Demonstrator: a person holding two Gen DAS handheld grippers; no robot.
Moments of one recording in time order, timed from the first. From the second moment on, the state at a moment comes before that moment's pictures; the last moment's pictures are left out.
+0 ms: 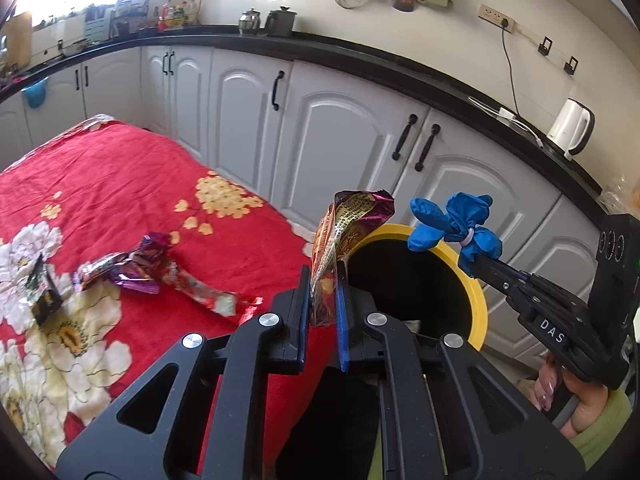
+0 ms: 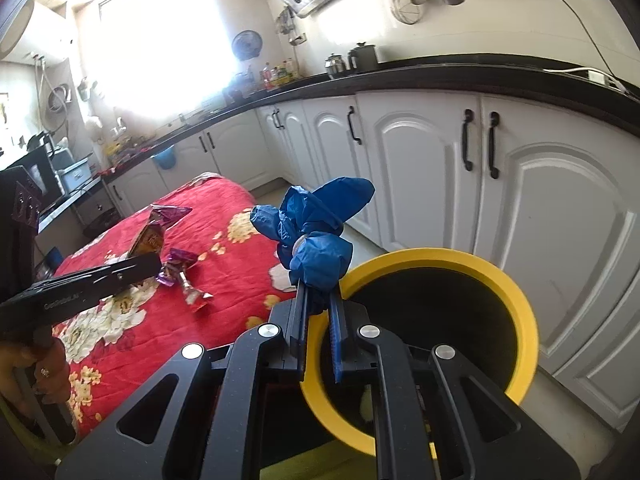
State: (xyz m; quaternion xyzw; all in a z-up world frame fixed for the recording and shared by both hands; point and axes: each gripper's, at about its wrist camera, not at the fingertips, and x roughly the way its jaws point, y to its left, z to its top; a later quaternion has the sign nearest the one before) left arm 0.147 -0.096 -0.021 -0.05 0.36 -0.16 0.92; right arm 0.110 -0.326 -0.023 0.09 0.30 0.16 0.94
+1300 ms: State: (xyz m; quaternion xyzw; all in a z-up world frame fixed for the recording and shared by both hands) left arm 0.178 -0.201 -0.077 -0.01 0.42 -0.23 0.88; right arm 0.120 -0.401 -0.088 0.12 0.36 0.07 0.92
